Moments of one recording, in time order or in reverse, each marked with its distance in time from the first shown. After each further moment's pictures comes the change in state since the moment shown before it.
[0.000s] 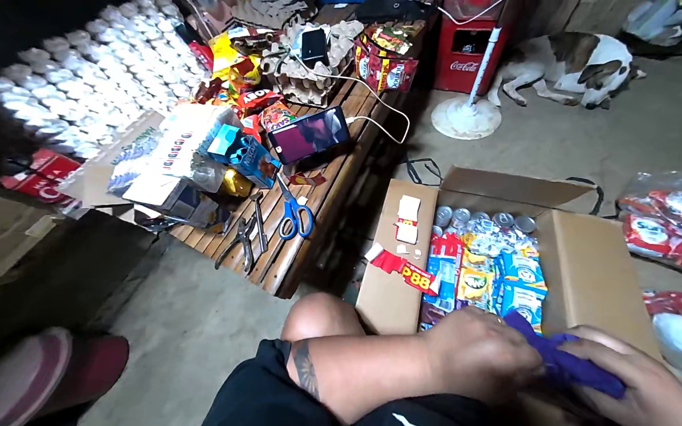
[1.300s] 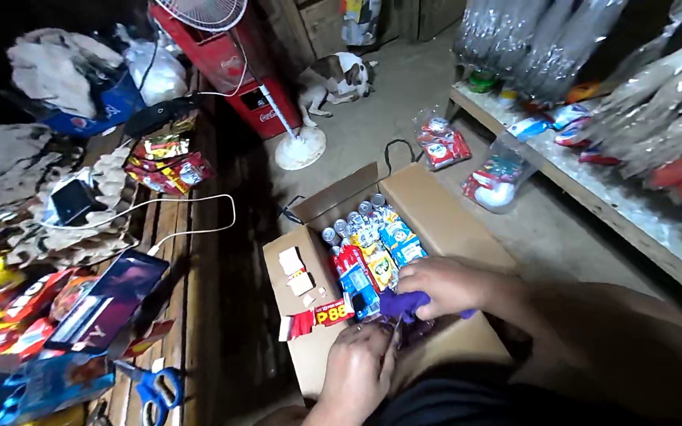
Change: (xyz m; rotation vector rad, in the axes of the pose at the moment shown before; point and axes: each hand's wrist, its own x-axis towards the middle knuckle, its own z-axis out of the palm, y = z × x) left_hand -0.011 -0.011 0.020 0.295 -0.132 -0.116; right_hand 0.005 0.023 0.002 -0.015 -0.116 0.119
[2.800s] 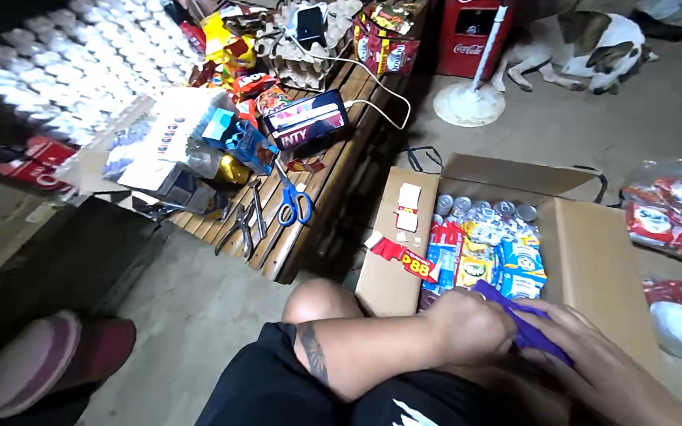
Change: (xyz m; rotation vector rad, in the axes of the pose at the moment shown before) left_hand 0.012 0.001 -0.018 -0.168 -0.128 -0.102; right_hand 0.006 -0.004 0.037 -0.131 0.206 -0.180
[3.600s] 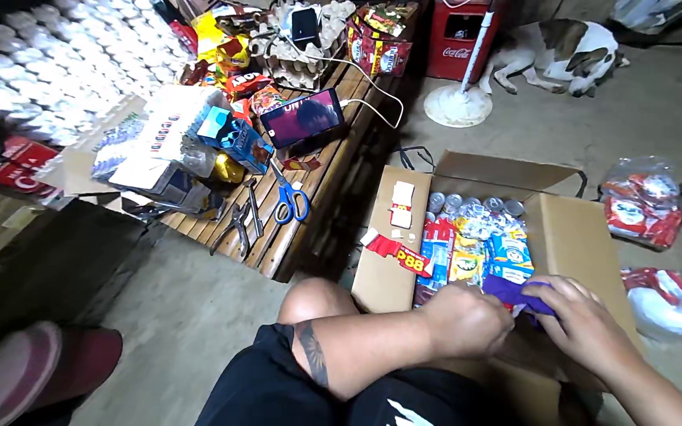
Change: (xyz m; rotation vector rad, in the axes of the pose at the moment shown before) left_hand -0.004 0.007 -0.001 0.013 0.007 0.071; right_hand -0.004 0.037 0.021 -0.249 0.228 0.080
